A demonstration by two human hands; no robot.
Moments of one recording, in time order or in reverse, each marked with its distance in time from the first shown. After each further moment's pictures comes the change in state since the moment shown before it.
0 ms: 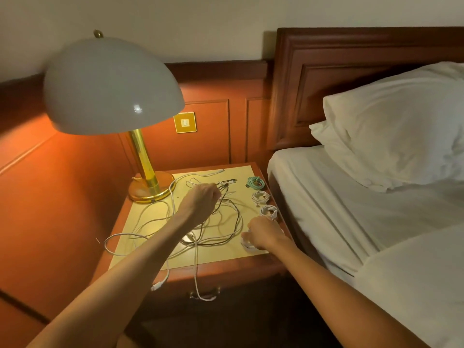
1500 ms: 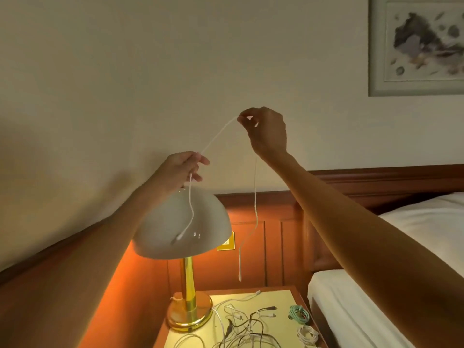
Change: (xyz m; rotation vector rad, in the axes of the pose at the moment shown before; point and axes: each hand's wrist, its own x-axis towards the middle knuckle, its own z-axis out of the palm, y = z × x) left_hand 0.060 0.020 -0.389 -0.624 0.400 -0.016; right_hand -0.055 -0.213 -0.436 0.443 1.372 -0.654
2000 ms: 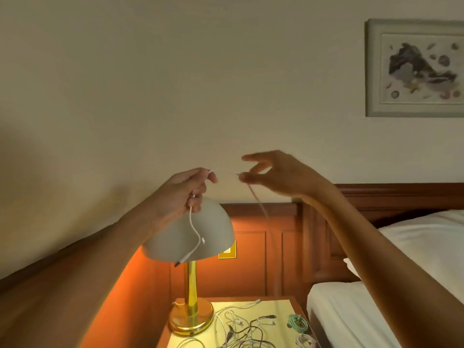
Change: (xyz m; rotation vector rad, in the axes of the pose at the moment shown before) left_hand -0.086 0.051 -0.012 -0.384 -0.198 -0.050; right_hand -0.070 -0.079 -0.111 -0.012 -0.749 0.142
